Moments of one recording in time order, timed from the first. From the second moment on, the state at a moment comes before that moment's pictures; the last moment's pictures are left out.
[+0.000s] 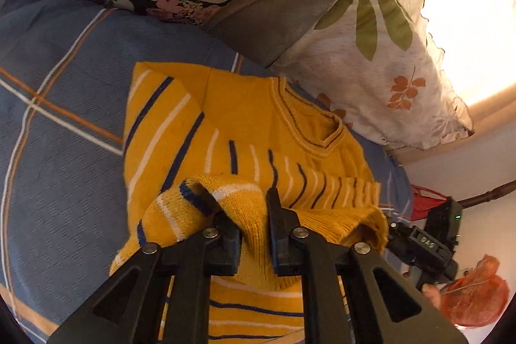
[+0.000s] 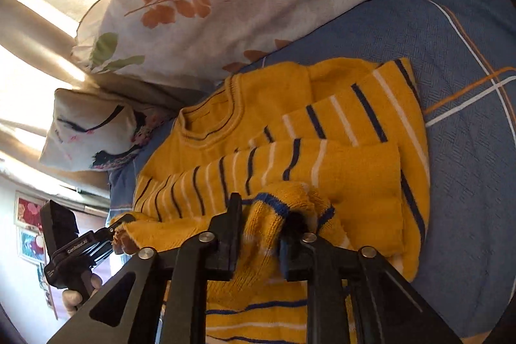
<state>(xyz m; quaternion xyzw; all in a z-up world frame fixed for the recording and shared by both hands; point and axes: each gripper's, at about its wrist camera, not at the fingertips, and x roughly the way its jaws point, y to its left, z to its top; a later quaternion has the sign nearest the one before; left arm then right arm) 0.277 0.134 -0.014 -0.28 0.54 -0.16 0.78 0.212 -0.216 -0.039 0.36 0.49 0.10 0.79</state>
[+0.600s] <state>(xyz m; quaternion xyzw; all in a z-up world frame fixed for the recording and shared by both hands) 0.256 0.143 0.021 -0.19 0.51 -0.16 0.82 0.197 -0.238 -0.003 0.36 0.44 0.12 0.82</state>
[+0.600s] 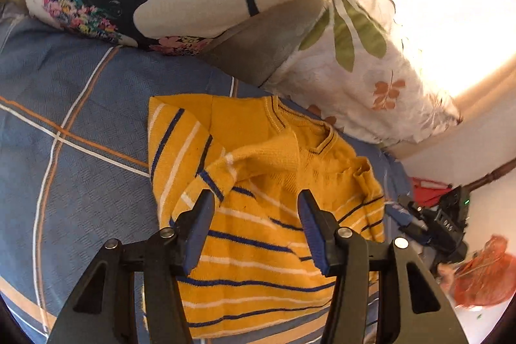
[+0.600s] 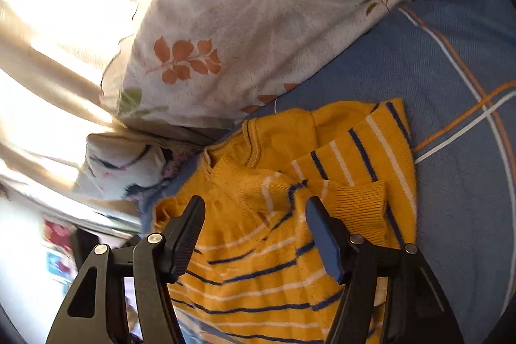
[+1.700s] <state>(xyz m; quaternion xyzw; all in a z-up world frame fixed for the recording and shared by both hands) 0.223 0.178 0.019 -0.17 0.51 -0.08 0.84 0.110 -0.243 -0.015 0.14 0.47 0.02 0.87</state>
